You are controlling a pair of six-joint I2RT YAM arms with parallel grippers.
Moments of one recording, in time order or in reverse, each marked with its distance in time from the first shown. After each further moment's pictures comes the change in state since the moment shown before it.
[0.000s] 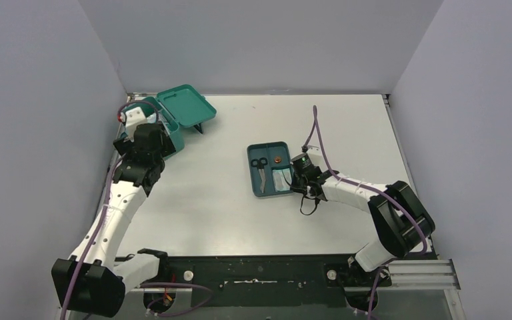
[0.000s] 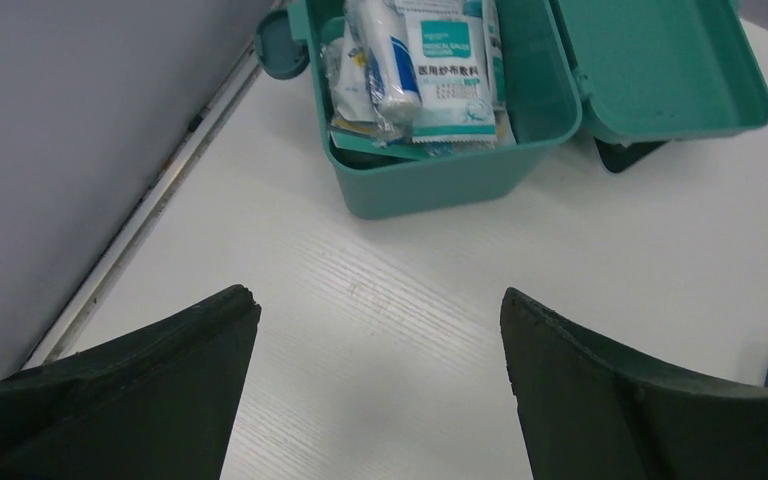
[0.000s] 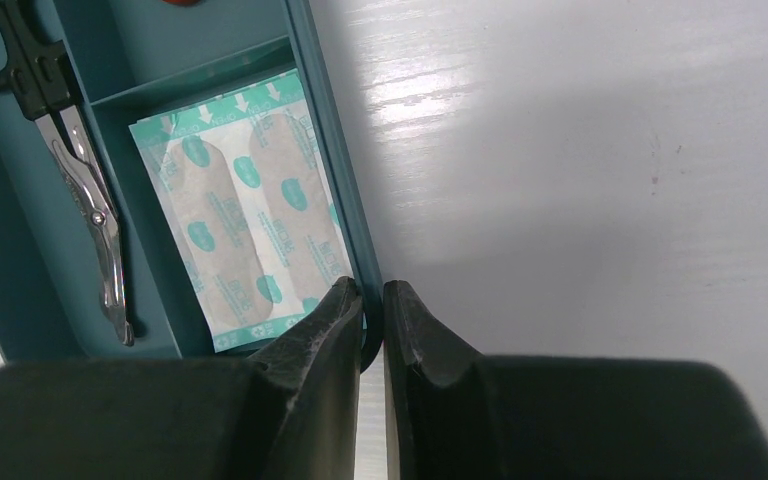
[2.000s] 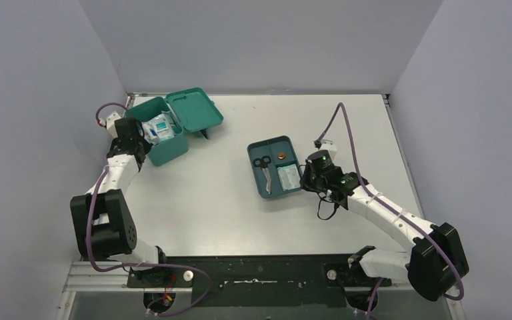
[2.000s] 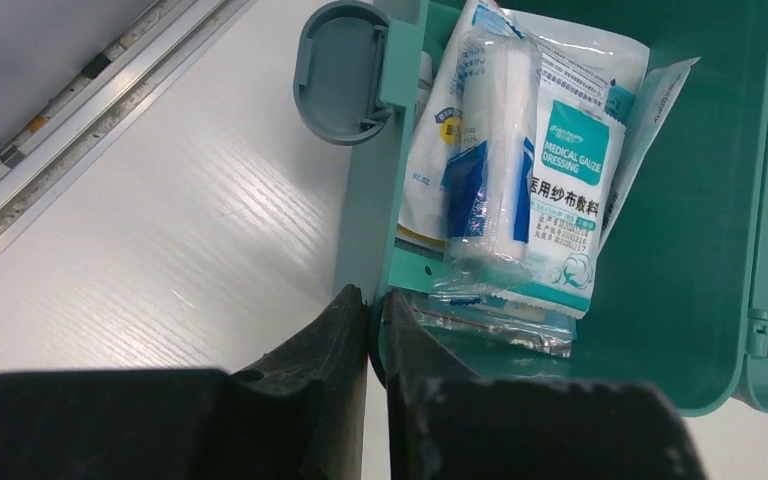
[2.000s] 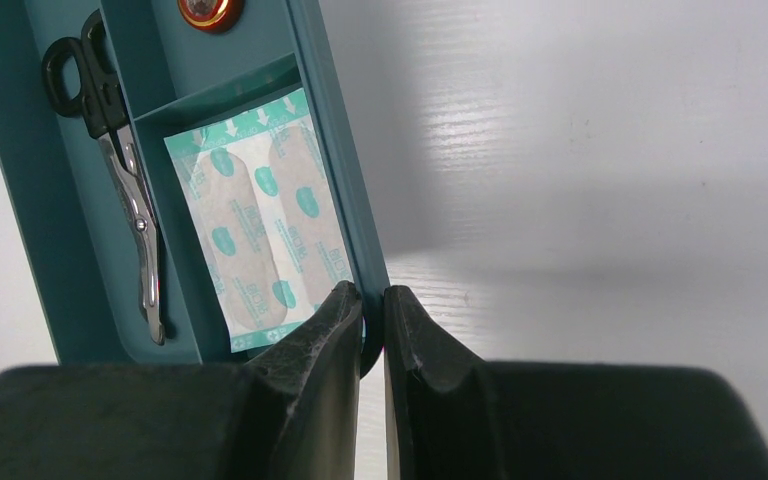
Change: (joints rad) left arm 0.378 0.435 0.039 0.308 0.332 -0.164; right arm -0.026 -0.347 -0.009 -0.220 -0.068 -0.068
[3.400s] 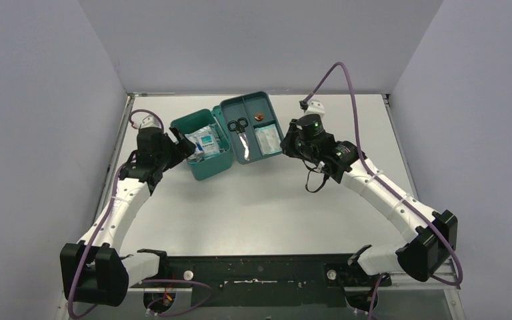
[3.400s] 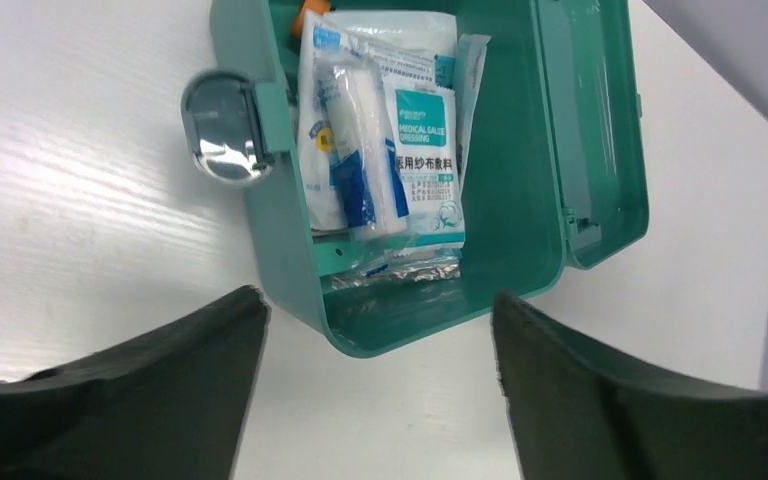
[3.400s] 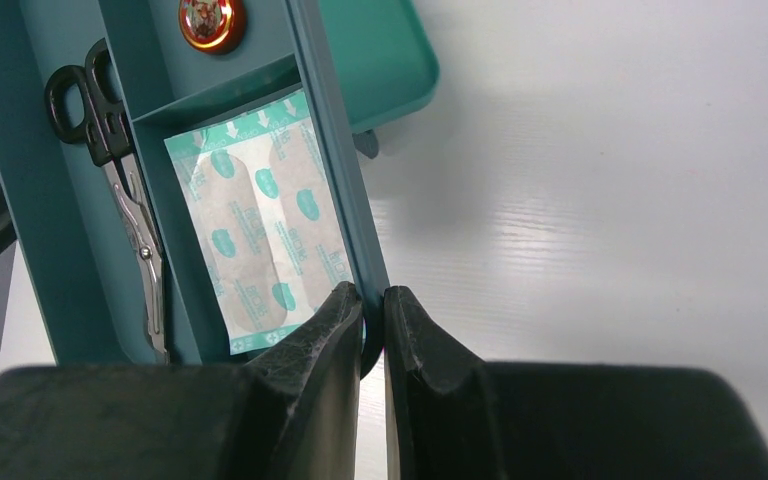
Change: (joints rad) left arm -0.314 -0.338 -0.125 -0.151 0.243 -0.117; right arm 0.074 0.122 0.482 -0.114 0.013 -0.031
